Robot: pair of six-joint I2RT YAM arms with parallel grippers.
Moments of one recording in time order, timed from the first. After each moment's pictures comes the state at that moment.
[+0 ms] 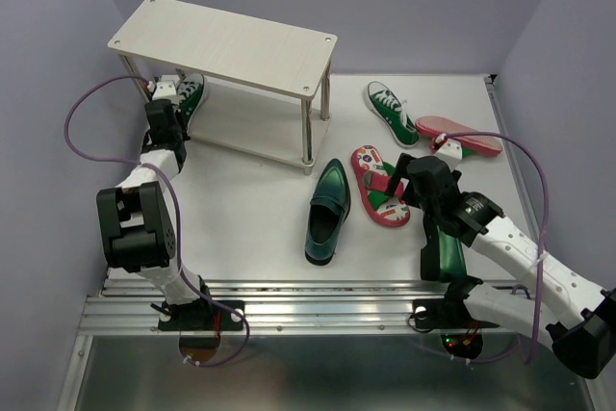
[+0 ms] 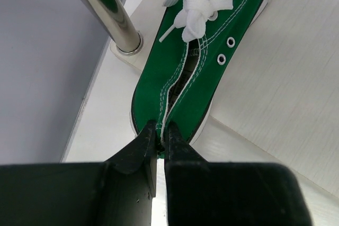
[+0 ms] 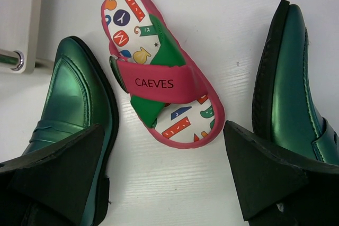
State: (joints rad) left arm 0.15 1.62 0.99 0.19 -0.17 0.03; right arm 0.64 0.95 0.84 -0.60 0.55 0.74
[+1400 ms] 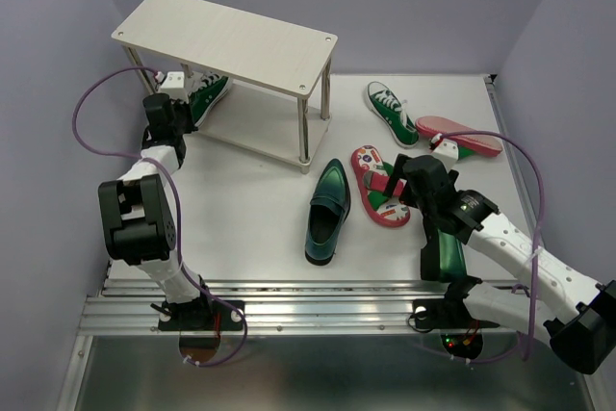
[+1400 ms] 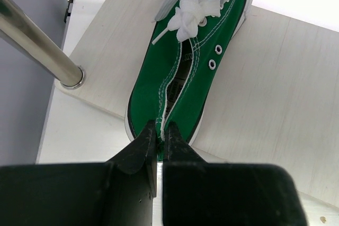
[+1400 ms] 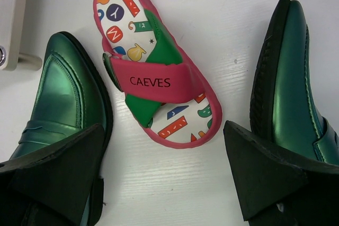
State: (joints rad) left arm 0.16 1.68 1.06 0.29 0.12 0.05; right arm 0.64 0.99 0.84 -0.60 0.55 0.74
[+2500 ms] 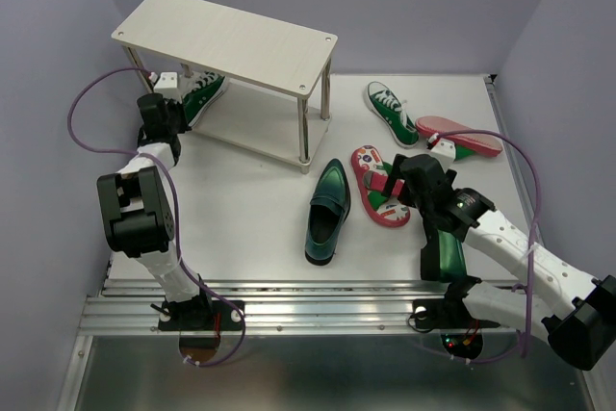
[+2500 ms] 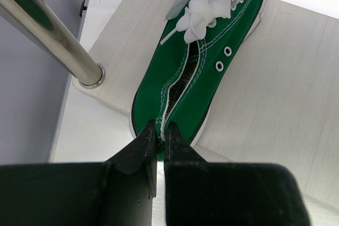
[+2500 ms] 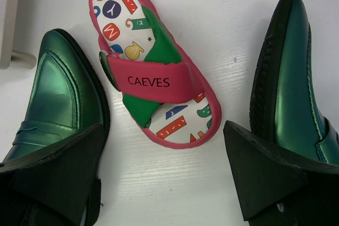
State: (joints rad) left arm 0.20 1.75 1.10 0.32 0.12 0.08; right arm 0.64 1.01 0.84 -0.59 0.55 0.74
